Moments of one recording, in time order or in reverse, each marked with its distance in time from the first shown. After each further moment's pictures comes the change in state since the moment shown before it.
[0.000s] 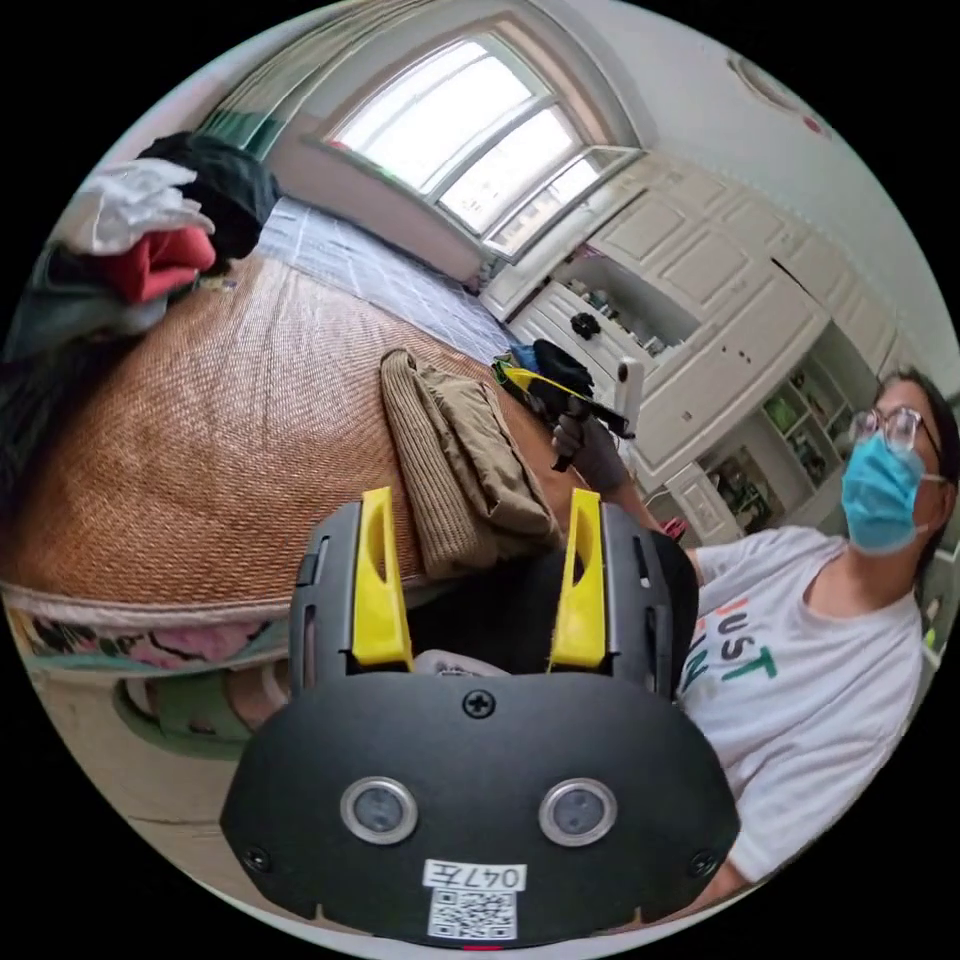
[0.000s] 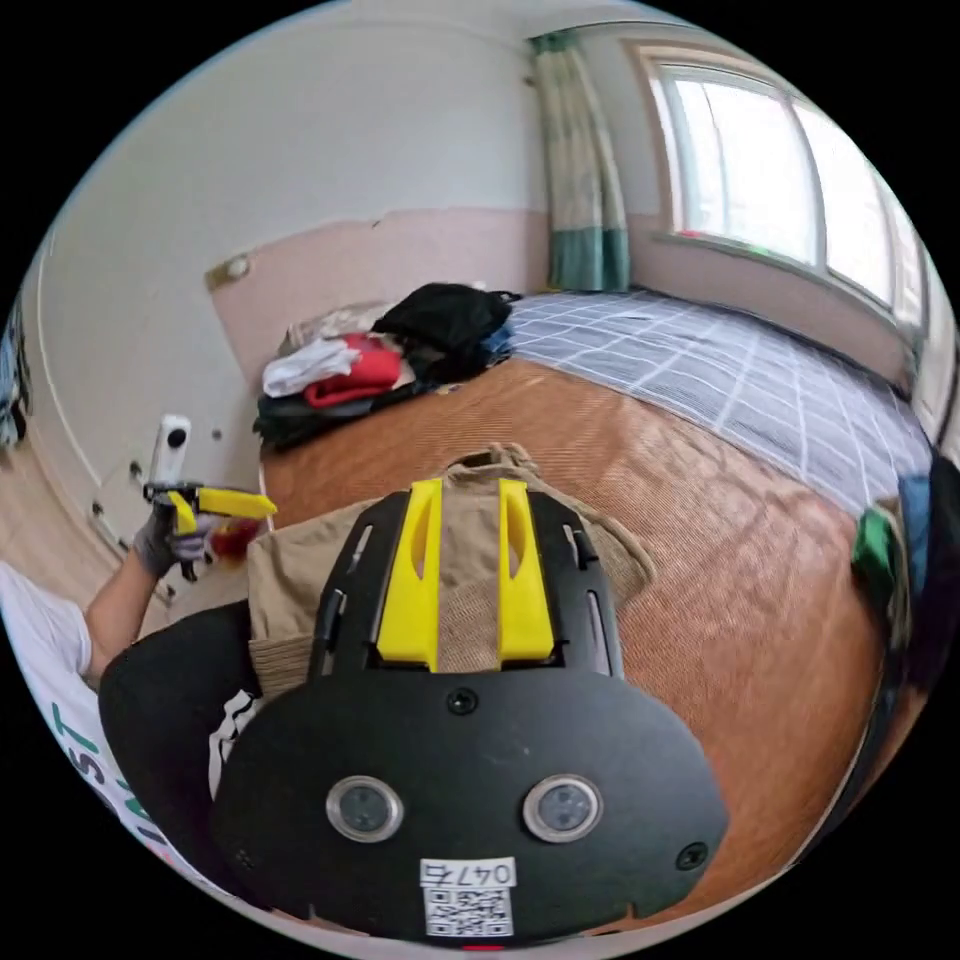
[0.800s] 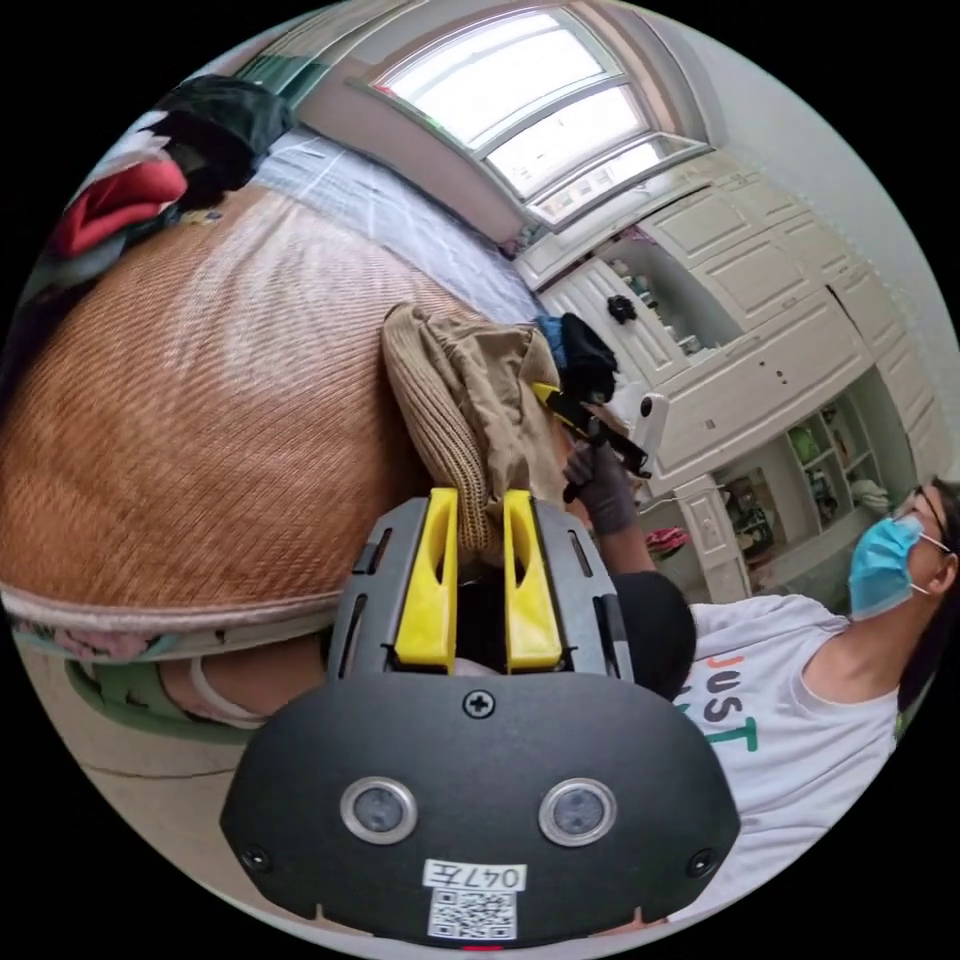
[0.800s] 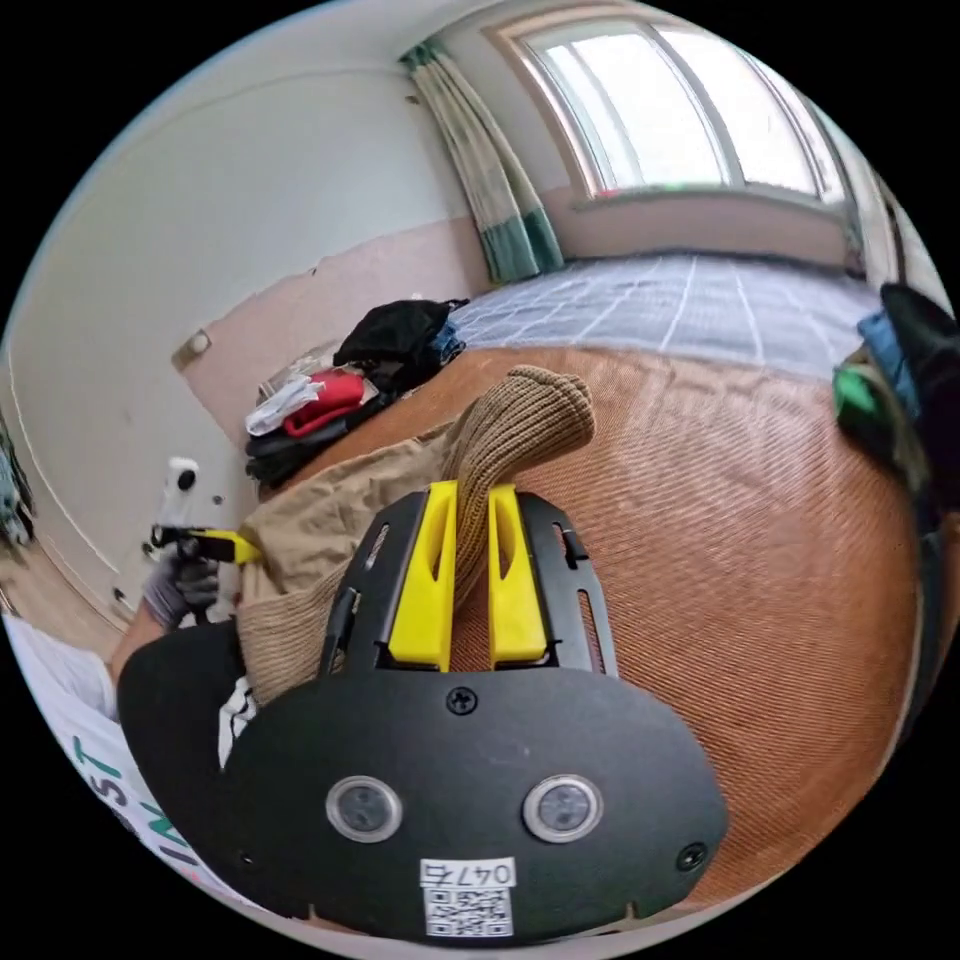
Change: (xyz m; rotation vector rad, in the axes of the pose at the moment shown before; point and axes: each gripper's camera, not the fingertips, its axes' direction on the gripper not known) left arm 0.081 -0.155 0.166 -0.102 0.028 -0.073; right arm 0.092 0.183 -0.131 0.047 0.007 0.203
